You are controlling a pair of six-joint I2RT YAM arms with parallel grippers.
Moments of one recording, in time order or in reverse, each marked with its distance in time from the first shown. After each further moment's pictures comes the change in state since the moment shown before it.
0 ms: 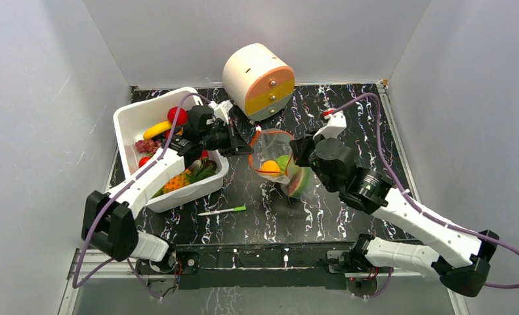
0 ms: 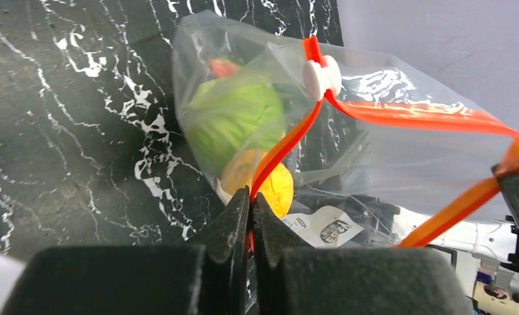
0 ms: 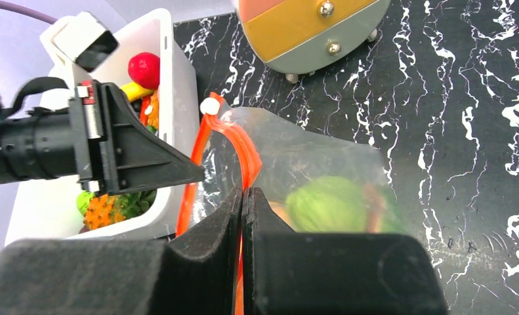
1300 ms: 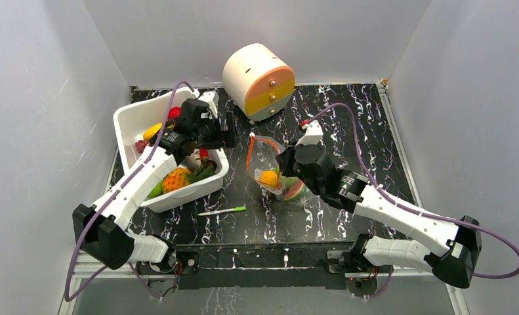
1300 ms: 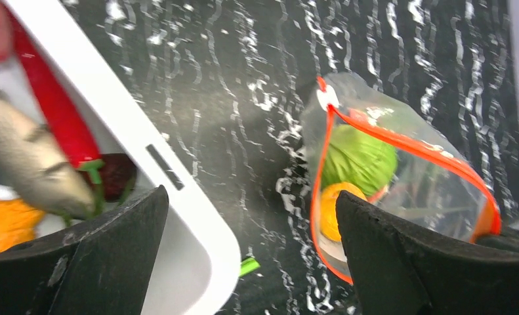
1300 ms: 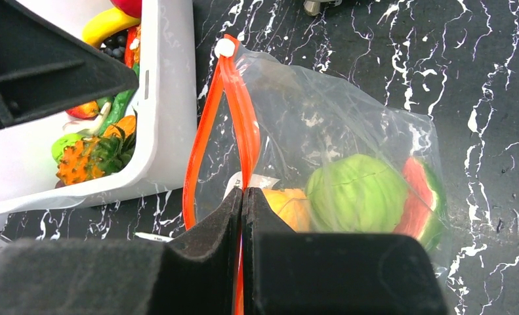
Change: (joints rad) left arm -0.011 -0.047 0.153 -0.301 -0.451 0.233; right arm 0.000 0.083 -0.137 0.105 -0.117 0.041
